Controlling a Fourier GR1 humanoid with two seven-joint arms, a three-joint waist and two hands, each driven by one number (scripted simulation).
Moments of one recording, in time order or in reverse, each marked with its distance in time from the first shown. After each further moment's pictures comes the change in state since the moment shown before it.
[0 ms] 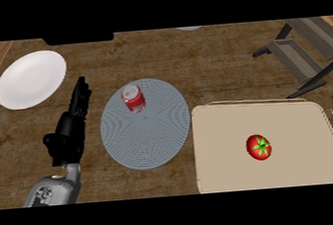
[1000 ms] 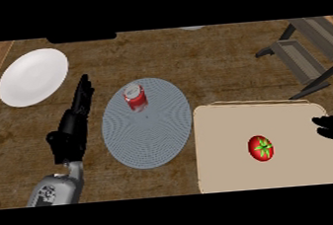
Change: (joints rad) left arm -0.008 -0.049 0.035 -0.012 -0.062 -0.047 0.022; right arm 0.146 0.158 0.130 -0.319 0.392 0.028 0.083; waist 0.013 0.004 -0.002
